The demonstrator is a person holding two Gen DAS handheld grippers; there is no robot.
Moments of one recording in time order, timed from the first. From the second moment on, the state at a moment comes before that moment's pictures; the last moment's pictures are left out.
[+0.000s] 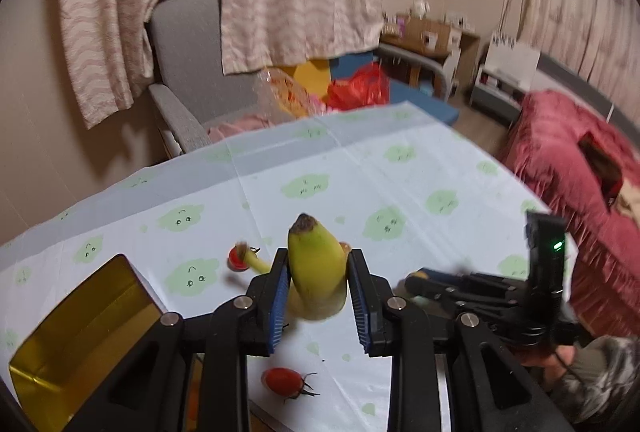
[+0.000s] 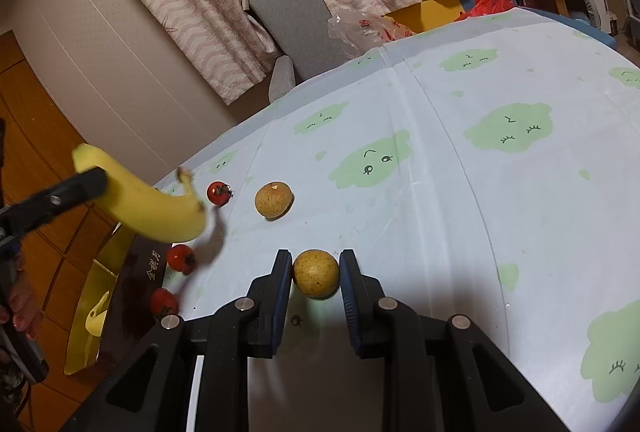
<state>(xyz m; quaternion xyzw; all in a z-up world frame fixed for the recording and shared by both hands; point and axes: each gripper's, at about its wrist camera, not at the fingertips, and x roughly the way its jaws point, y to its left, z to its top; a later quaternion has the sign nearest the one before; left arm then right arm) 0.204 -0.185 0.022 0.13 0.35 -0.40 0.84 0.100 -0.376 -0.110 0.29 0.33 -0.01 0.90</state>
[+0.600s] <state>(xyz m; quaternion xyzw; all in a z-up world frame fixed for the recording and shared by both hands) 0.182 -0.037 0.073 -0.05 0.29 -0.38 0.88 0.074 -0.334 -0.067 0.25 0.30 0.01 0.92</state>
